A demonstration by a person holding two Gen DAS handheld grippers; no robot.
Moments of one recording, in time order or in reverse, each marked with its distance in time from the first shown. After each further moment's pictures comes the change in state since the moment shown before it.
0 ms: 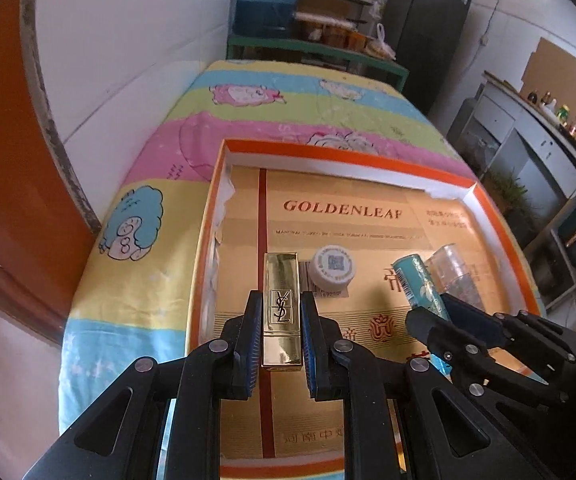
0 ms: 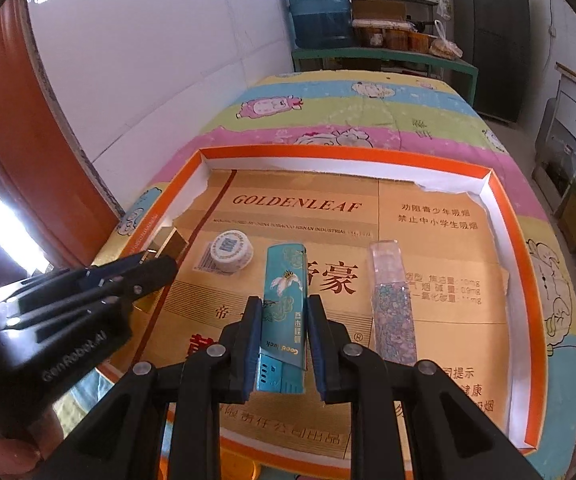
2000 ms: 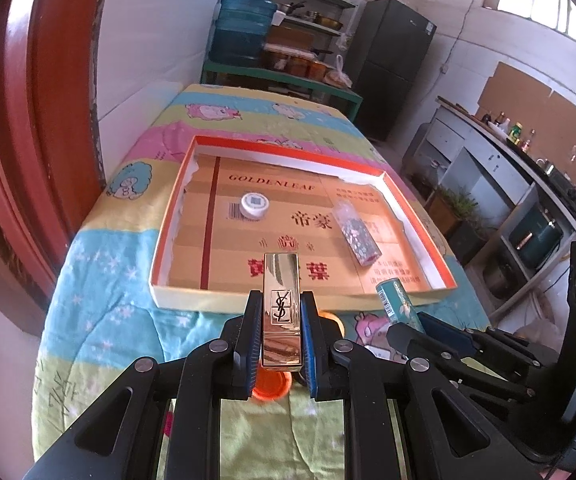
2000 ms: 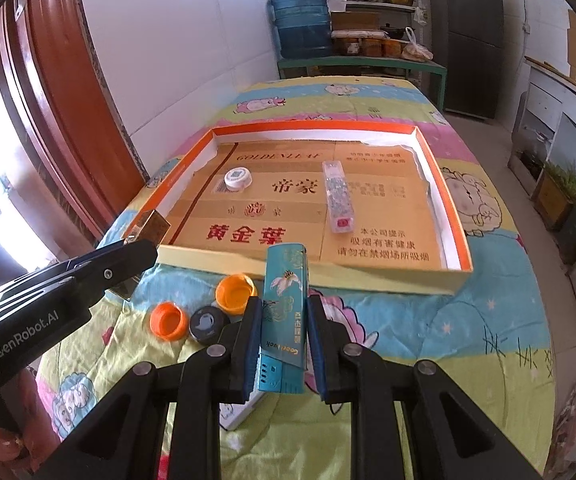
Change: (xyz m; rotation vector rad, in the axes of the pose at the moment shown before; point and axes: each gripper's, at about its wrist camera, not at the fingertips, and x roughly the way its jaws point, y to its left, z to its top) left arm -0.103 -0.020 -0.083 -0.008 -0.117 -0.154; right arm -0.094 0.000 -0.089 0.029 -0.047 -0.039
